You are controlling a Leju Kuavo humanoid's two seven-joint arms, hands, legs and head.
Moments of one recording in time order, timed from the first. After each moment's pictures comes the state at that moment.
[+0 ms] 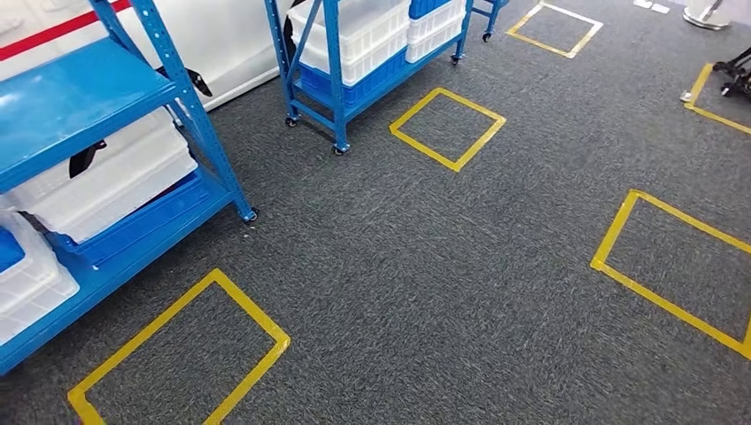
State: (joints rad) left arm -0.07 -0.15 1.22 -0.21 -1.00 0.16 -0.35; right arm -0.05 0.16 -0.58 -0.20 0.58 -0.19 0.07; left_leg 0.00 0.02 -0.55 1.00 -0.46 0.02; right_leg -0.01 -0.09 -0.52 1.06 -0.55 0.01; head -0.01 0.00
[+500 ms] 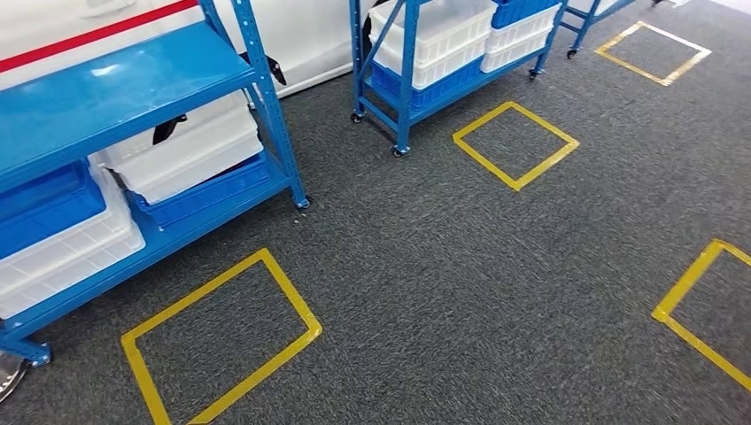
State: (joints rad) left arm -0.07 -0.16 1.22 -0.21 -1.02 0.20 -0.37; right arm -0.05 0.15 -0.58 -0.20 0.59 -0.18 0.07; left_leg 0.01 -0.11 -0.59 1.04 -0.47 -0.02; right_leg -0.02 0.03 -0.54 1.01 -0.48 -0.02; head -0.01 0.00
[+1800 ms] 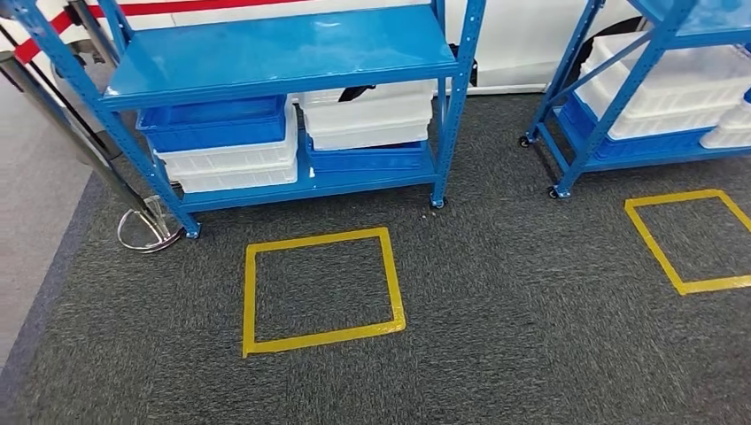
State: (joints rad) left arm -0.08 -0.17 1.20 -0.21 -1.04 0.19 -0.38; right arm -0.04 0.14 -0.59 -0.20 0.60 -0.17 0.07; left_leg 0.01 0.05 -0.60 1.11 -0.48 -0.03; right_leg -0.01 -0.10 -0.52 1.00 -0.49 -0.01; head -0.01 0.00
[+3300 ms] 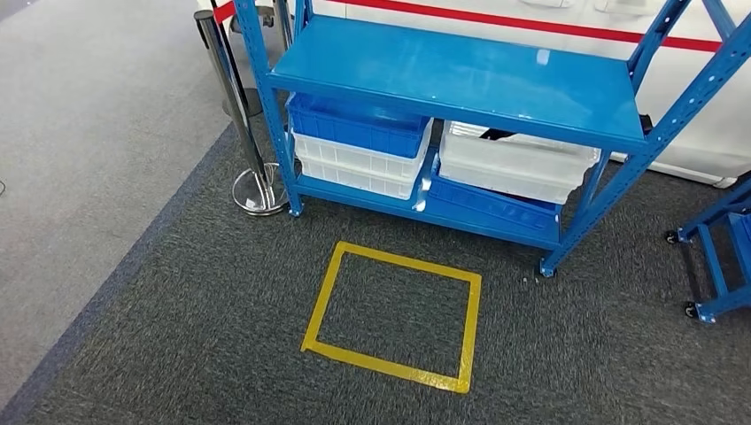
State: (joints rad) left arm -0.06 -0.17 1.23 -0.21 -1.00 0.09 -0.43; right arm -0.03 0.13 -0.65 -0.20 0.59 -0.20 0.09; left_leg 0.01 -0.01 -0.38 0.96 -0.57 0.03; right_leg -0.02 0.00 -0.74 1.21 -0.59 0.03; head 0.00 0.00
